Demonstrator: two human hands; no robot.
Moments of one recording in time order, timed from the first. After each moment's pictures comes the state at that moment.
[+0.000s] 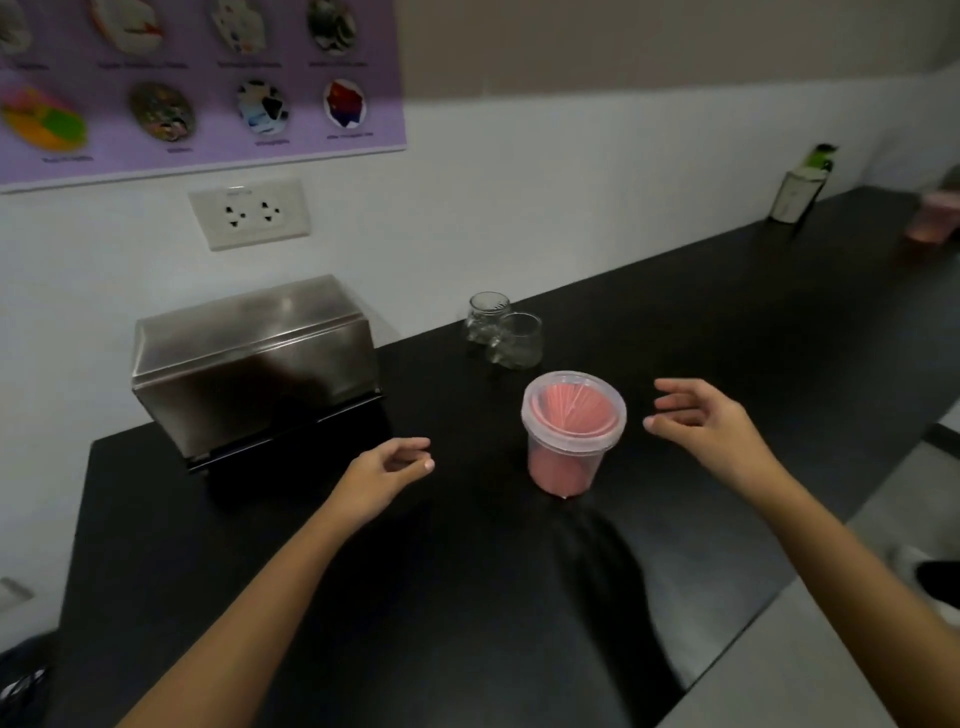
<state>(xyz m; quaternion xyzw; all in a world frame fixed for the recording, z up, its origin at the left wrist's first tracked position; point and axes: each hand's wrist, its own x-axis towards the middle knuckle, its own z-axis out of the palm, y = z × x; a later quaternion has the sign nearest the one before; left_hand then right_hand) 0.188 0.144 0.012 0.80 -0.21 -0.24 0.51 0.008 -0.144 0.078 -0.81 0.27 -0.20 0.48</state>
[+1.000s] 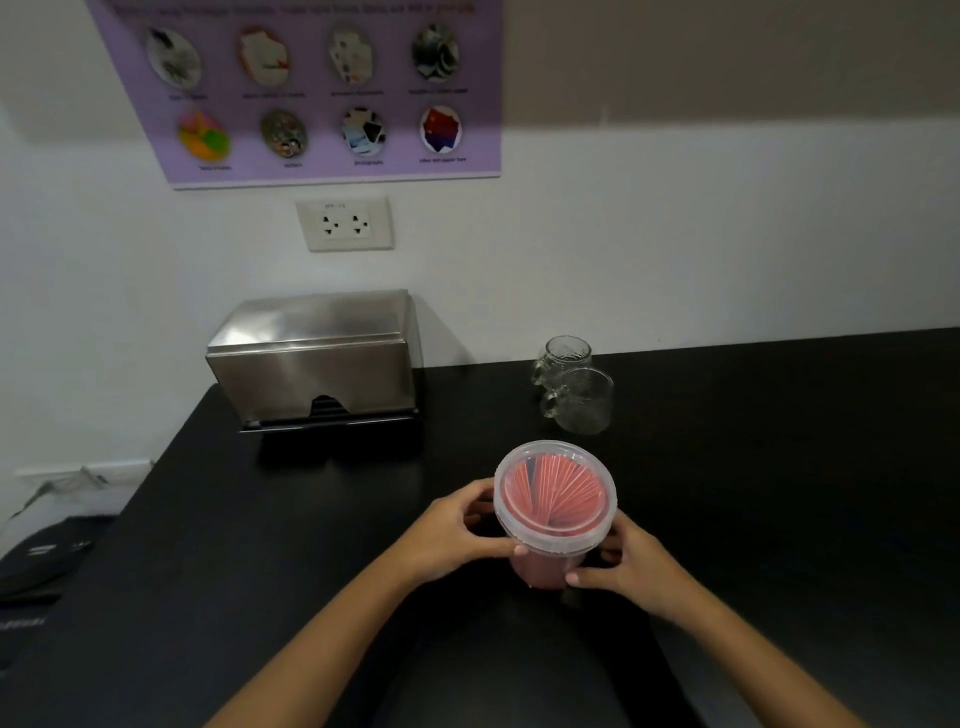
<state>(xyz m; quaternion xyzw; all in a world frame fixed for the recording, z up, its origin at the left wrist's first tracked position) 0.143 0.027 0.017 0.82 -0.17 -0.19 0.52 0.107 -0.200 -0.013 -0.84 0.01 0.14 0.53</state>
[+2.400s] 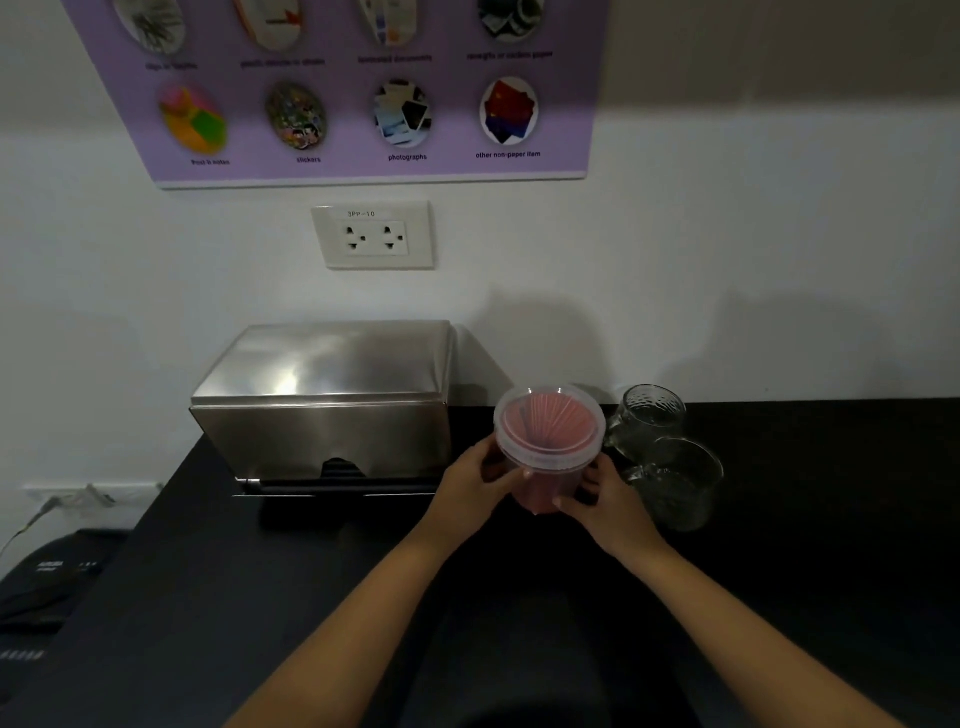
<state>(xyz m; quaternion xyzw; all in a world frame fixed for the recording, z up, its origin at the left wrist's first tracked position) 0.305 0.036 0.002 0.78 -0.07 -0.05 0.62 0.301 -0.138 -0.025 -0.82 -0.01 0.02 0.57</state>
